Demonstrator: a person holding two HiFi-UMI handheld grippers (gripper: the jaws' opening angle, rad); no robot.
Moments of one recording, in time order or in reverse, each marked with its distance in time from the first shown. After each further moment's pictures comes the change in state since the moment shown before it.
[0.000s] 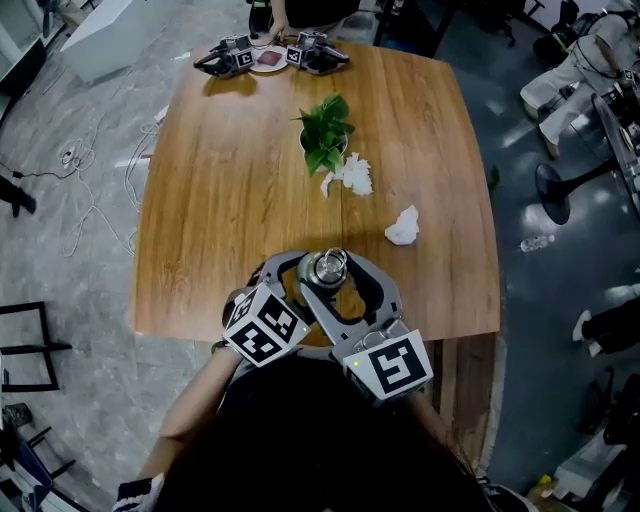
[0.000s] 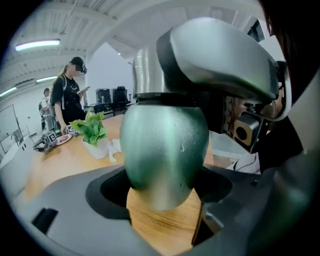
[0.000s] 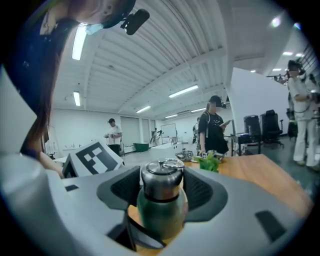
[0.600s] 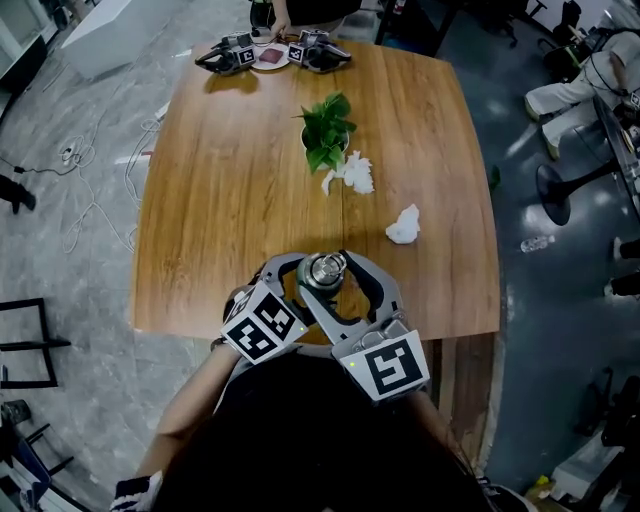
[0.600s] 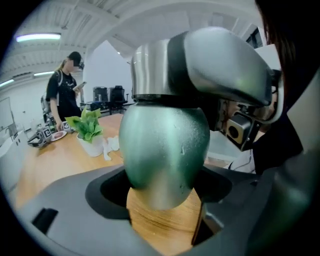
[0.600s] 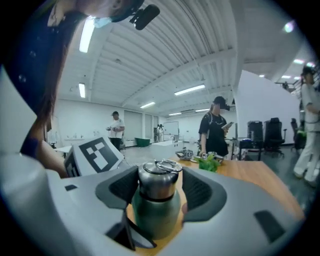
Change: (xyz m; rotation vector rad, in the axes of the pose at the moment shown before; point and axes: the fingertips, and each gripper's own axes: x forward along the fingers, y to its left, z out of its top) left arm 0.003 -0.007 -0.004 -0.022 -0.016 -0.054; right arm 0.001 0.000 -0.007 -0.121 0.041 0.006
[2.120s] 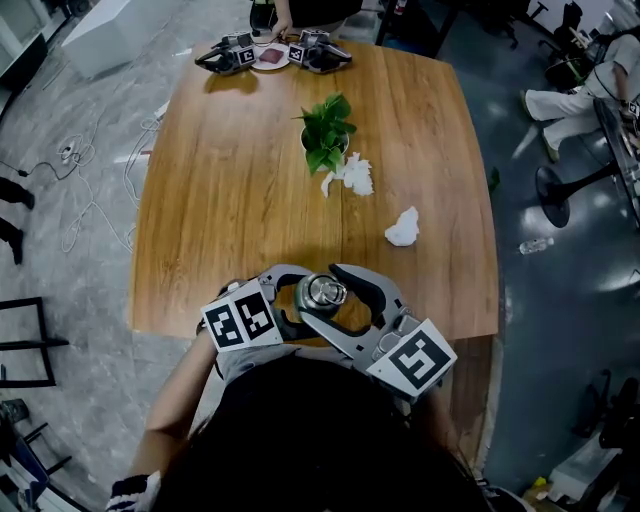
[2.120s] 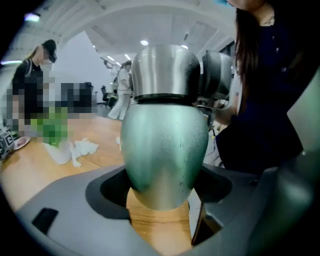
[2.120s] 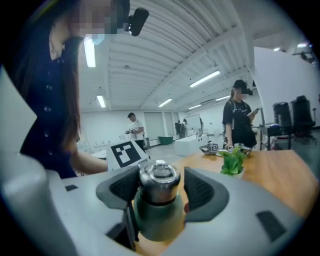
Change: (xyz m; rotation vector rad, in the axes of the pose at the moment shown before) left arm -0.013 -0.035 -0.009 0.136 -0.013 -0.343; right arm -0.011 0.023 0.001 0.096 0.025 0.309
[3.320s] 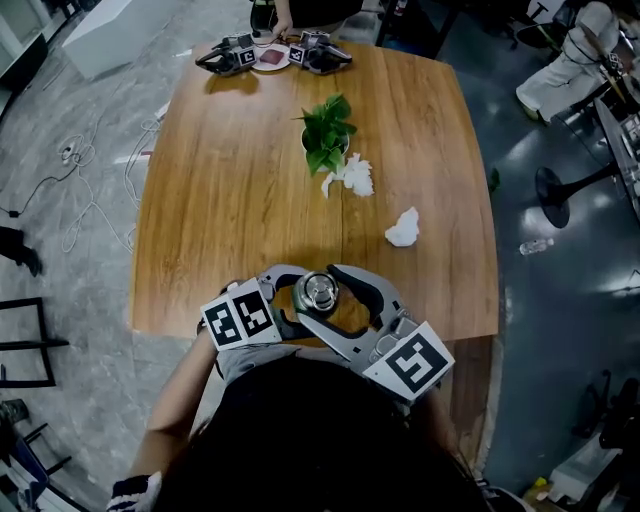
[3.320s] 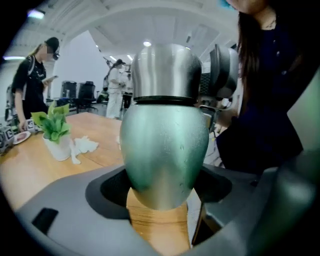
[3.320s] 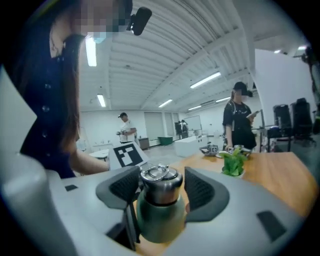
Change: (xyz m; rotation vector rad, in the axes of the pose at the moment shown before) left arm -0.001 -0.001 -0.002 -0.033 -0.018 -0.021; right arm 0.002 0.004 0.005 -0.004 -0.013 -0.007
